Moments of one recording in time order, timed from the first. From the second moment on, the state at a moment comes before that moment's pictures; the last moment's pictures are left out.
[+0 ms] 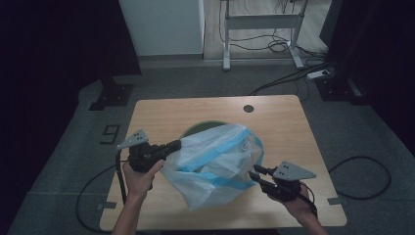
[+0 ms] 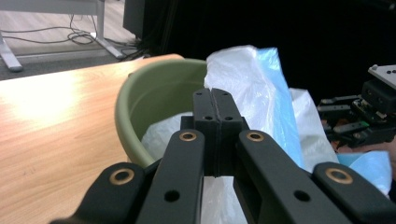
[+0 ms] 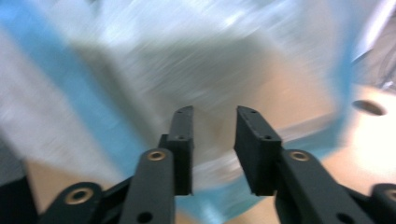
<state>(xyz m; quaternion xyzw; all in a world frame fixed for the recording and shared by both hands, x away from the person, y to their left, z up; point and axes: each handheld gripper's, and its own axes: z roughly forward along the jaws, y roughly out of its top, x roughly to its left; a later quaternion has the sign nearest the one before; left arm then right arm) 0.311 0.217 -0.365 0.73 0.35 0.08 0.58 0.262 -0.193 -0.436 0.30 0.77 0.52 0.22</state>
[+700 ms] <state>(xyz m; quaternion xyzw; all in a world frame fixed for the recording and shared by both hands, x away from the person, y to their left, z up) 0.343 0.235 -0.369 0.70 0.37 0.08 0.60 0.371 -0.173 -0.398 0.36 0.73 0.53 0.24</state>
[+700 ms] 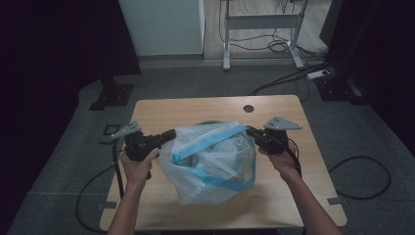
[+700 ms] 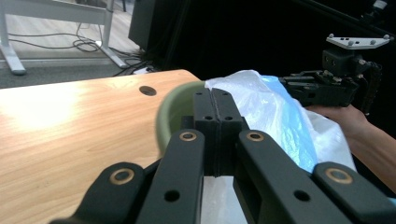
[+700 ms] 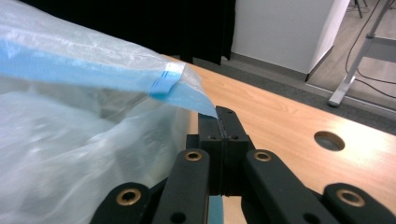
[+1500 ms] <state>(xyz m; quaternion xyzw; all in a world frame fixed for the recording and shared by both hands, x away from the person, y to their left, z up) 0.389 0.248 -0.428 0.69 0.47 0.06 0.54 0.431 -0.137 -0.432 0.42 0.74 0.48 0.19</state>
